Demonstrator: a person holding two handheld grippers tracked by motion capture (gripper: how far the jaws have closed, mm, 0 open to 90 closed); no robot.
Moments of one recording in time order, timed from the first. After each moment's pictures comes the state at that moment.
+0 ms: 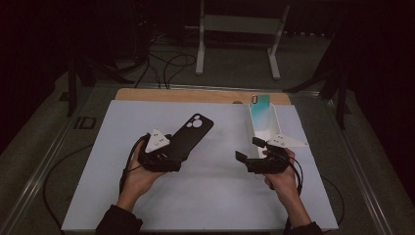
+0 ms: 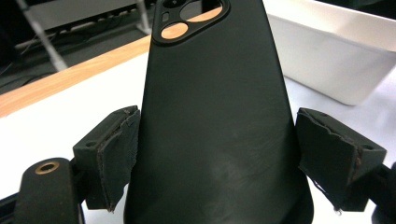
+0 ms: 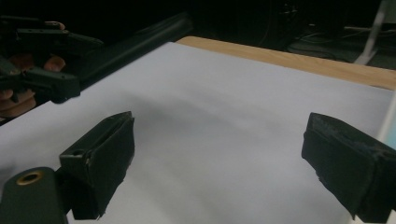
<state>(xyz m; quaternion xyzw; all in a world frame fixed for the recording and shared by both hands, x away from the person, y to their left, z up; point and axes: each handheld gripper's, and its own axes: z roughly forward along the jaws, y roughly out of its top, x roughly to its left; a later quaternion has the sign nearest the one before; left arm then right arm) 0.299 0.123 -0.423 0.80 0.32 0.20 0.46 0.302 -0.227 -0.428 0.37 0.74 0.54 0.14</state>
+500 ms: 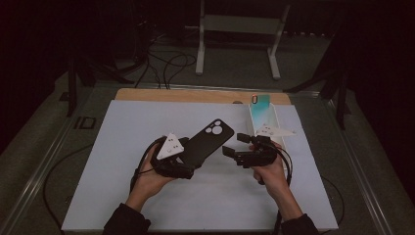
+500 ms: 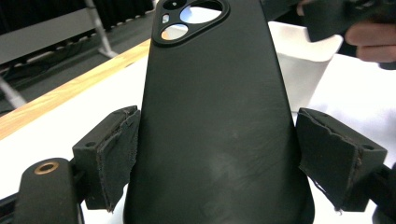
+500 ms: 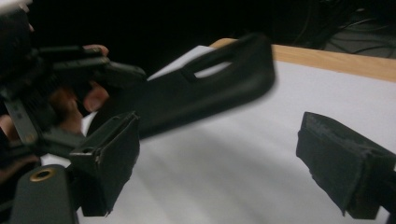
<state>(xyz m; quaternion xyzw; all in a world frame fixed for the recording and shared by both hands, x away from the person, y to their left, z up) 0.289 0.093 -0.417 0.82 0.25 0.18 0.49 0.317 -0.196 -0.412 0.36 0.74 0.56 0.07</state>
